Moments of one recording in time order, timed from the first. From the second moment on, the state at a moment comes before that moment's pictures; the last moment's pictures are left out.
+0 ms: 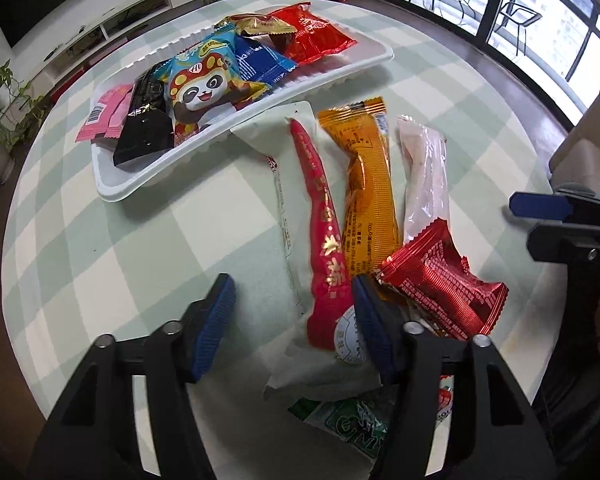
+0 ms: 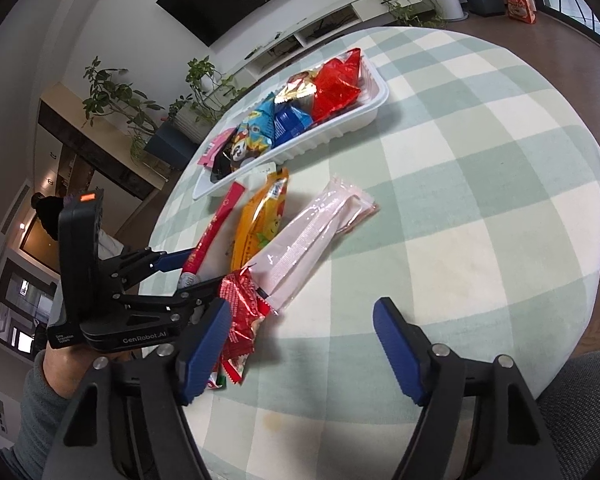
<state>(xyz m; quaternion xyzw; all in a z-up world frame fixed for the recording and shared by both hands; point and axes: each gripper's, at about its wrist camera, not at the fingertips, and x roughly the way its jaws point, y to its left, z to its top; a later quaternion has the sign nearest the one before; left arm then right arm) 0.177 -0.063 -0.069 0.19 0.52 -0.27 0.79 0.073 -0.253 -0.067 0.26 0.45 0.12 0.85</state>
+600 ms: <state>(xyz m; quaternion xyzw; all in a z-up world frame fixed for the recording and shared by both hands) 0.182 -0.062 -0.070 0.17 0.51 -0.30 0.79 0.111 -0.243 -0.070 0.28 0.47 0.10 0.83</state>
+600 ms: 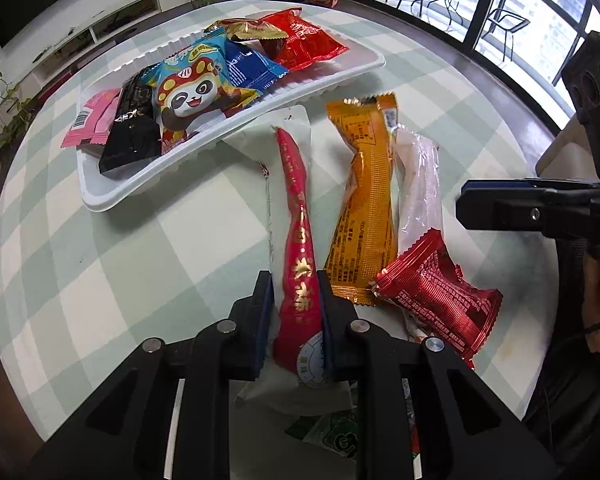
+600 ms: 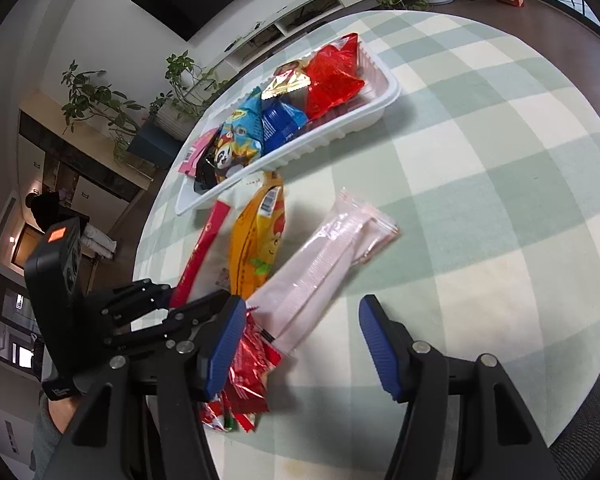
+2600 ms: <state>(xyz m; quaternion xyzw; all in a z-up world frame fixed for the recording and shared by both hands) 0.171 0.009 -0.068 0.10 0.49 -0.25 0.83 0.182 -0.137 -0.071 -0.03 0.53 0.12 0.84</state>
